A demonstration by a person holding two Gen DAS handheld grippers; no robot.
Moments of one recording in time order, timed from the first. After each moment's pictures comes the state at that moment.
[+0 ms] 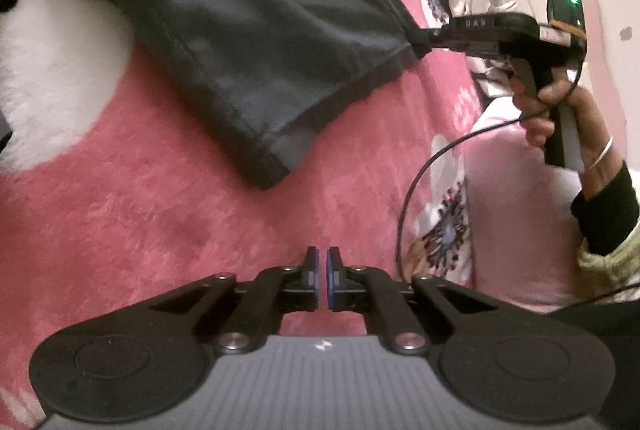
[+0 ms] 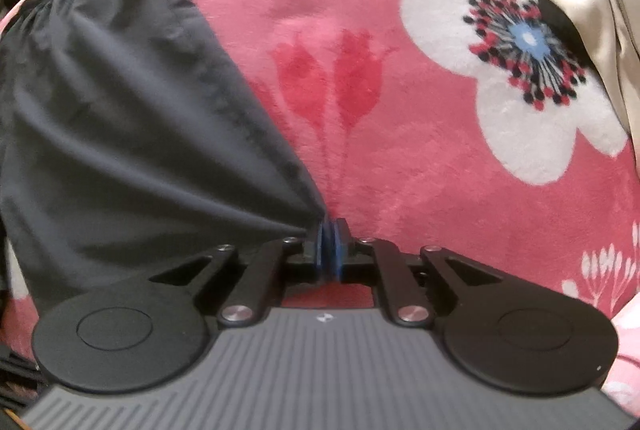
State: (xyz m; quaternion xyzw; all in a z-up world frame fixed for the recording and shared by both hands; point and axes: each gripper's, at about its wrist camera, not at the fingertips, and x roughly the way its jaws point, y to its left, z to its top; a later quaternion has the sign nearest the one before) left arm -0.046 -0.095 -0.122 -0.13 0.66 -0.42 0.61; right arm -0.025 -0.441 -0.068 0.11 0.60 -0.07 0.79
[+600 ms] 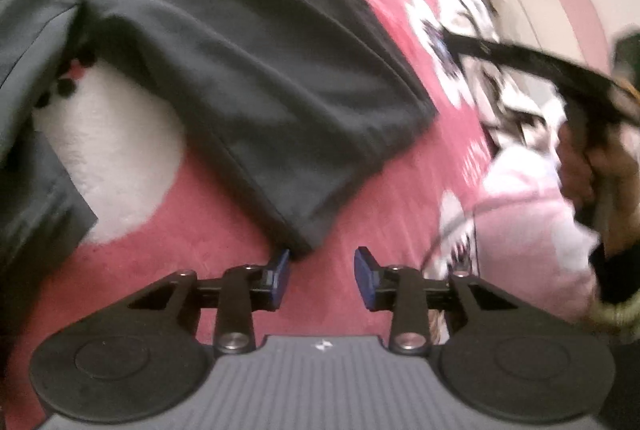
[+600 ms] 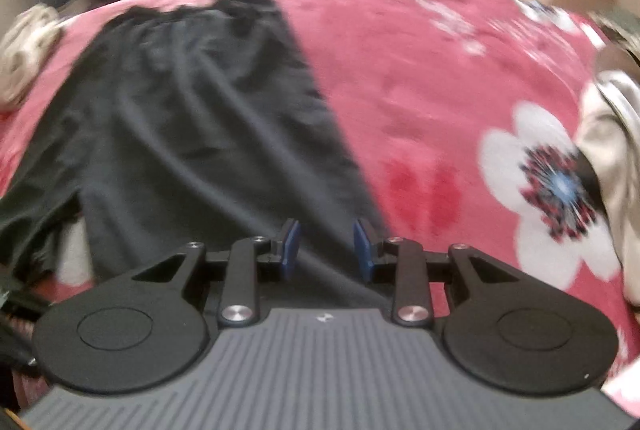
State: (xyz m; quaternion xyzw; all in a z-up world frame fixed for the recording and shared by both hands) left arm -0.013 -0.075 -0.098 -0.16 0.63 -0.37 0.66; right arm -0.029 -0.350 0.010 -0.01 0.49 0.04 0.87
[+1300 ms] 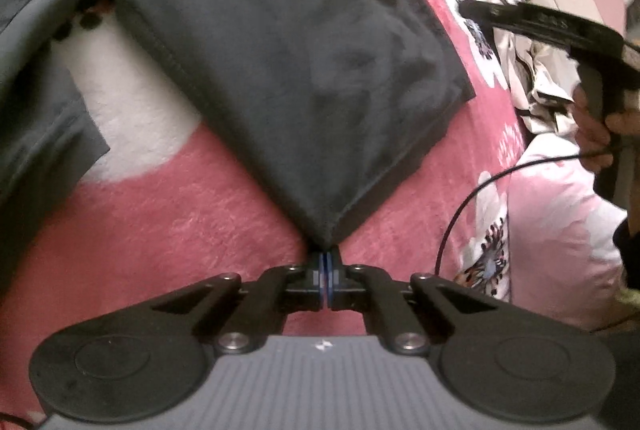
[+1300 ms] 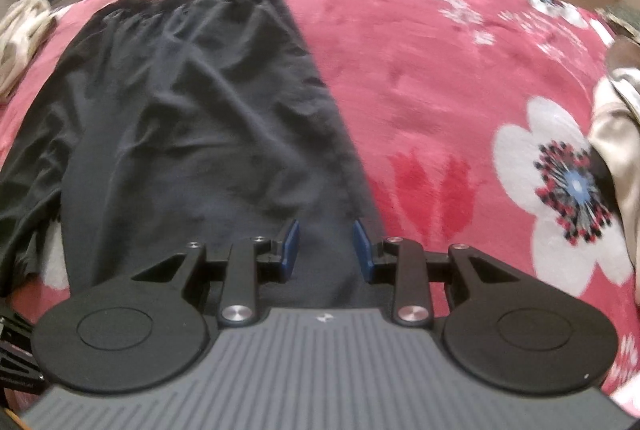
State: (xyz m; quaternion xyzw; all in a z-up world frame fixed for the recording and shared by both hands) left arm -0.033 -0.081 -0.116 -0.12 0.65 -0.35 0.66; right arm -0.010 -0.351 -0.020 -0.02 0.50 0.04 0.86
